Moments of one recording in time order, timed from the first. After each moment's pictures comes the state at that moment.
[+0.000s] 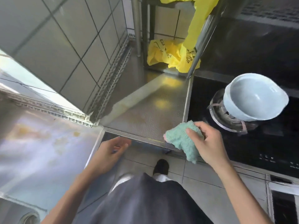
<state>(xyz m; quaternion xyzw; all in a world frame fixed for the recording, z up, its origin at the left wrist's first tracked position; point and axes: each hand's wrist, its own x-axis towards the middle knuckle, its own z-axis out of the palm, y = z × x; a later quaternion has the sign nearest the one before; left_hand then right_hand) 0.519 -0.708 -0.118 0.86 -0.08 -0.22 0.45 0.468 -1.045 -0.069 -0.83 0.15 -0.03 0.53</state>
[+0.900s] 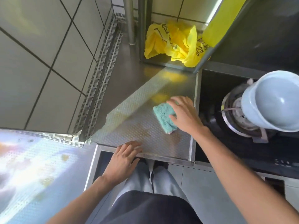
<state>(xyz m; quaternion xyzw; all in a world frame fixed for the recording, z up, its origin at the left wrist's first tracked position) 0.594 -0.715 -0.259 0.91 -0.34 -0.14 0.20 0.677 -1.030 -0.180 -0.99 0.00 0.14 0.10</state>
